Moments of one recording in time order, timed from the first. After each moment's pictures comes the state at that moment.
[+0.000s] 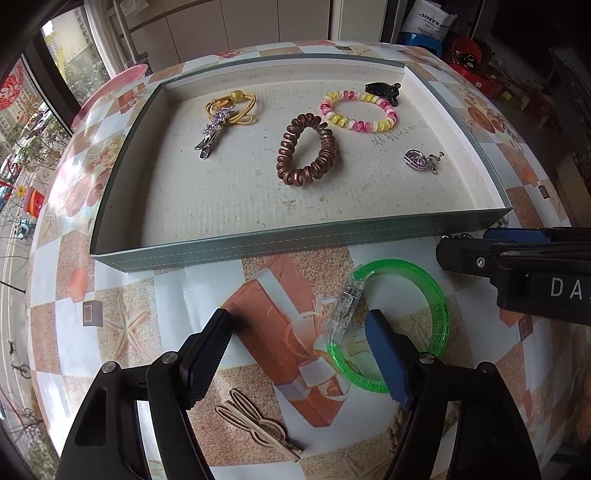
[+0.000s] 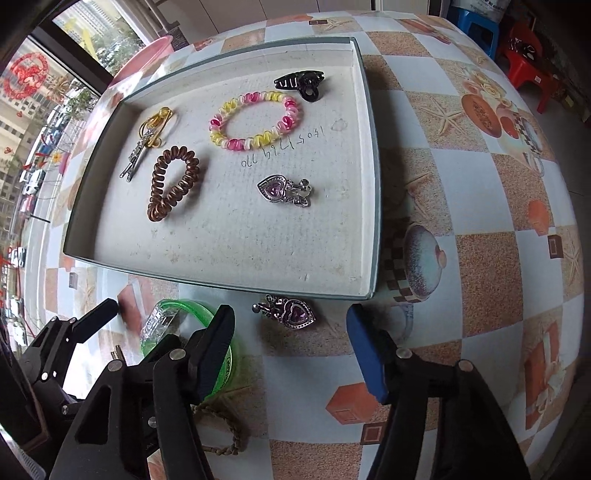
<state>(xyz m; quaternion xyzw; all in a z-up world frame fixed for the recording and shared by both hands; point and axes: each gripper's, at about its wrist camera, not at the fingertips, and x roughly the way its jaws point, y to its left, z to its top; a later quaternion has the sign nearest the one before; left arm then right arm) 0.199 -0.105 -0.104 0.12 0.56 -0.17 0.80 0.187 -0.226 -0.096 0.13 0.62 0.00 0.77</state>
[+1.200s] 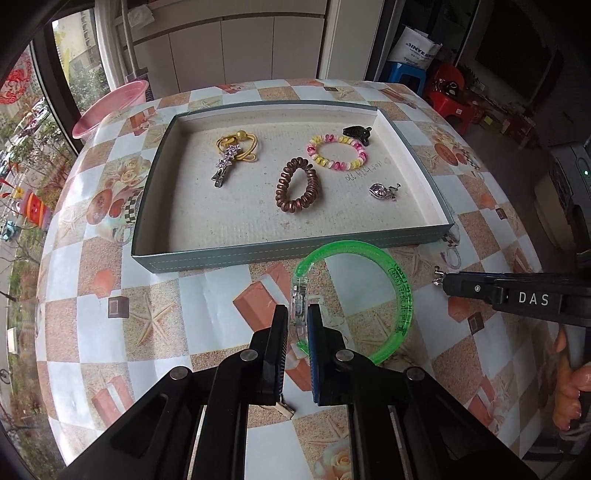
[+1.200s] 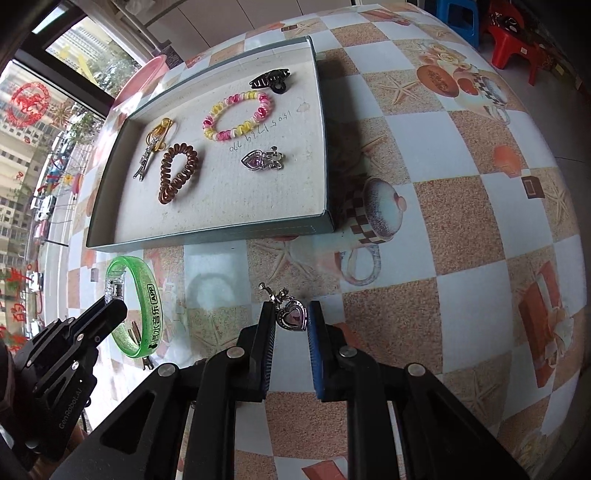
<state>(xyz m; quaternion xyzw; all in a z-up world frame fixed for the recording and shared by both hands) 0.176 -0.082 -0.051 0.08 0.52 -0.20 0.83 0.123 -0.268 -0.077 0.20 0.61 0.00 0.77</state>
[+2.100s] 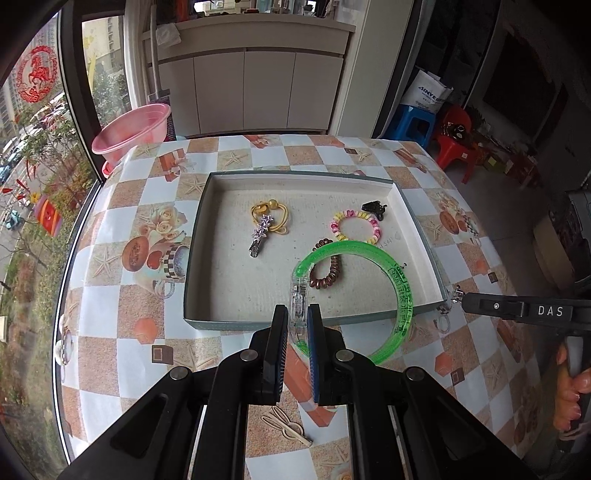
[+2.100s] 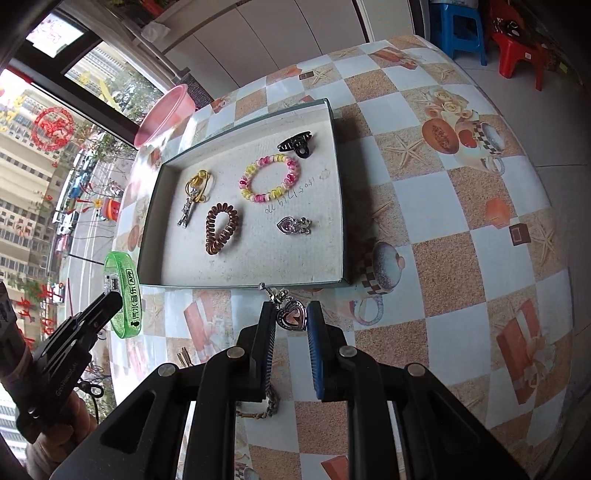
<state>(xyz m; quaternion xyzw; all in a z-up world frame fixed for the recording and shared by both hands) 0.204 -0.057 0.011 0.03 0.47 -0.18 0.86 0.148 -0.283 -0.017 0.23 0.57 0.03 0.79</state>
